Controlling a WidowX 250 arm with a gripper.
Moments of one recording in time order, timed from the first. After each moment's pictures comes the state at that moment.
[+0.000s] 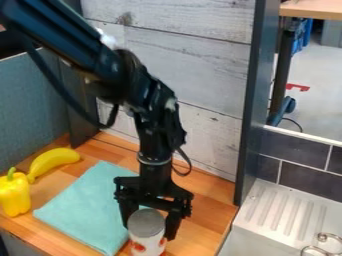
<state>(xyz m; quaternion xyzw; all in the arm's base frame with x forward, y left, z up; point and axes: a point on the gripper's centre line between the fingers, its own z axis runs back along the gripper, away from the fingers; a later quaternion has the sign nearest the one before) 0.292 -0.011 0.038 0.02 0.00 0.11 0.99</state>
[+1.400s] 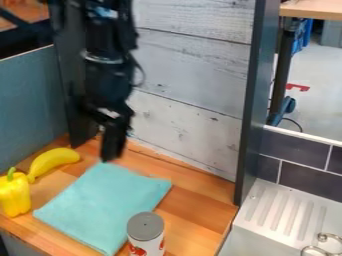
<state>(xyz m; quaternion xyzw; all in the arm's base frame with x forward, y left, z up) 0.268 0.055 0.147 0.07 0.06 -0.07 0.99</state>
